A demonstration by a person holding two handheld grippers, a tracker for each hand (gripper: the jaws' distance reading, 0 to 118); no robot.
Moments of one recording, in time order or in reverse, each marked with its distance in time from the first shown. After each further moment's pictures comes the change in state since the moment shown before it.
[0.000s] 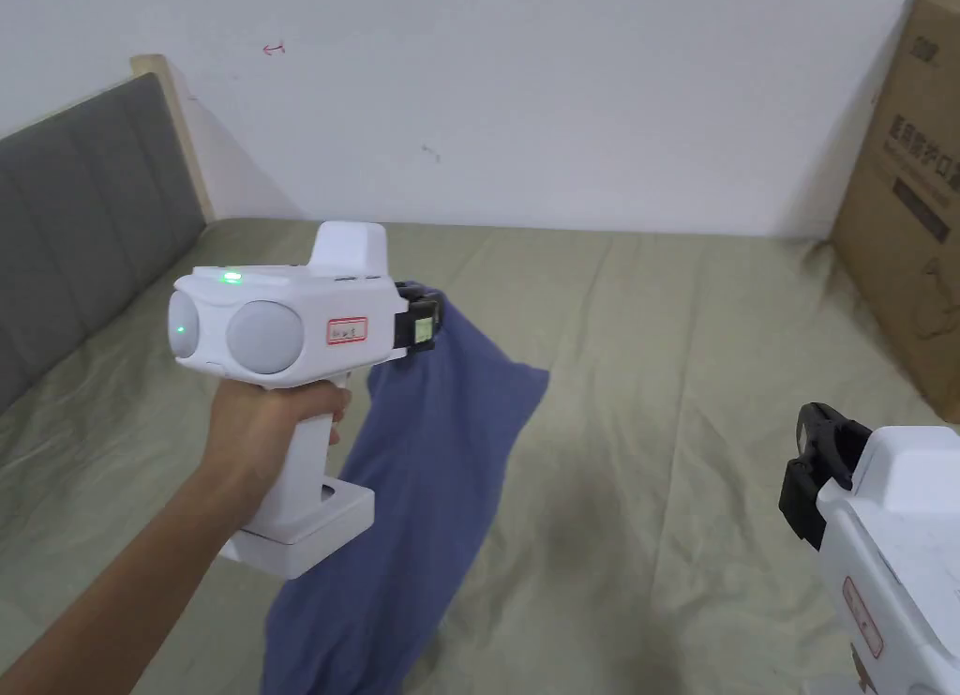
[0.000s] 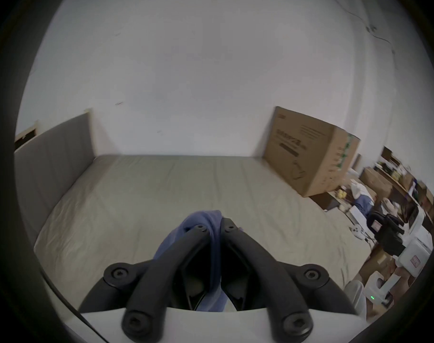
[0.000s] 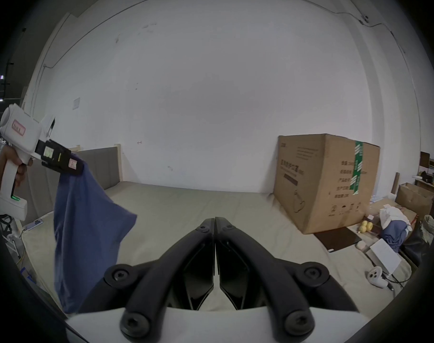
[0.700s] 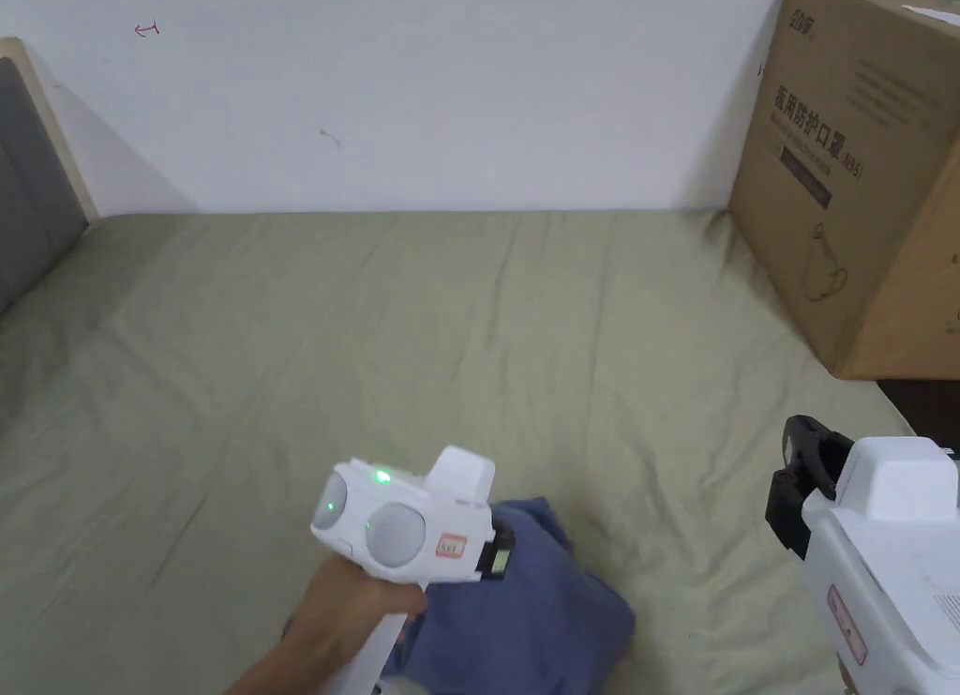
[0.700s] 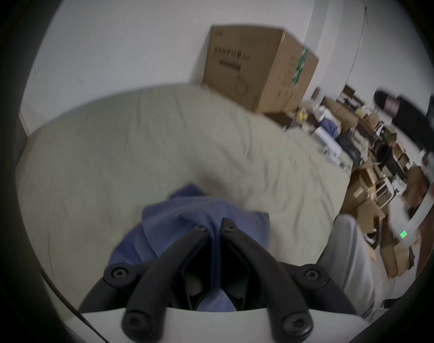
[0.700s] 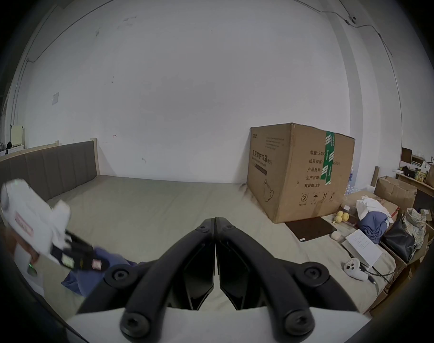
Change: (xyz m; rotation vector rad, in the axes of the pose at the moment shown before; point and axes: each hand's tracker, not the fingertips) left arm 0.084 -0.177 -0.127 -0.513 -0.199 -0.119; right arm 0.042 -0.025 0.006 -0.069 -0.103 -0.009
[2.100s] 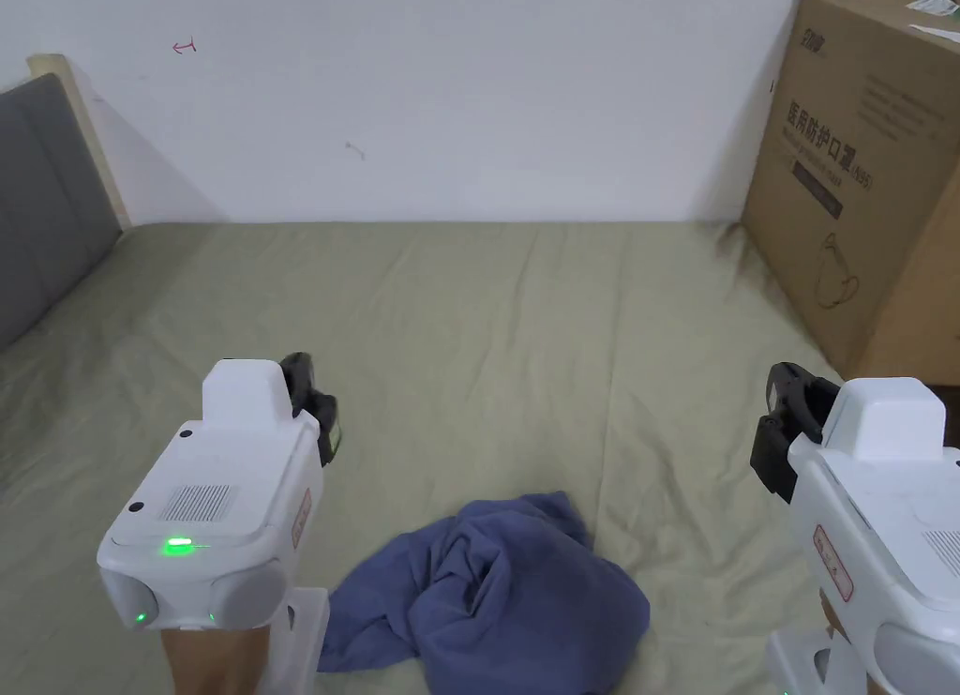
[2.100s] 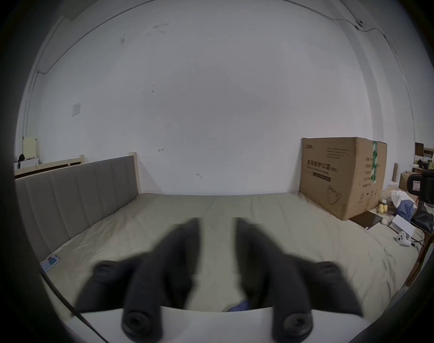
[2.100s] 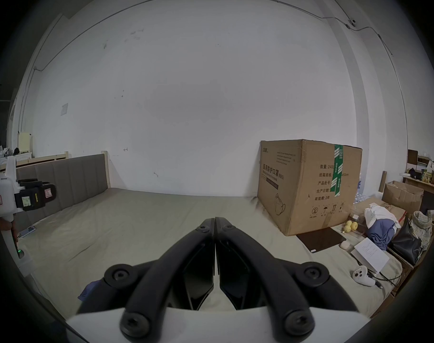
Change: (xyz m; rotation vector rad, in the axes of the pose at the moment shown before) left arm -0.031 -0.048 0.185 0.817 0.605 0.155; right arm -0.030 0.034 0.024 0.088 0.047 -0.014
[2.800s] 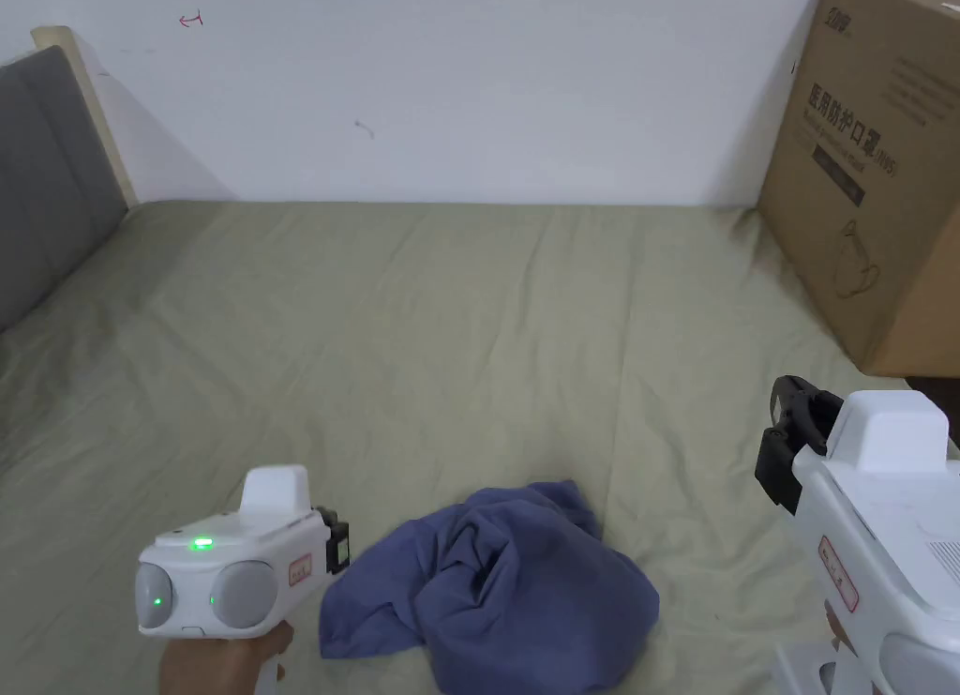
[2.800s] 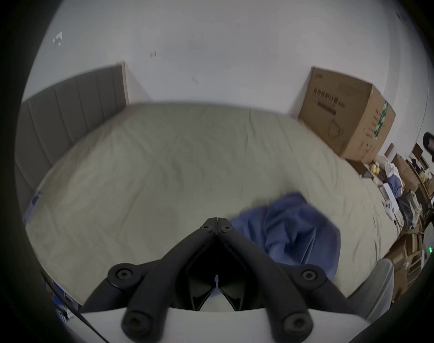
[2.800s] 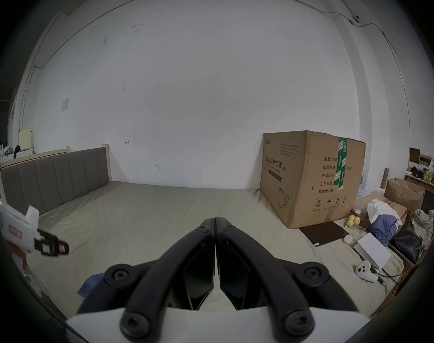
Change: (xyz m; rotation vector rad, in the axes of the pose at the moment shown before) left arm -0.020 -0.106 -0.046 -0.671 -0.087 0.107; right arm -0.002 -0.016 -0.013 -0.053 0.013 0.005
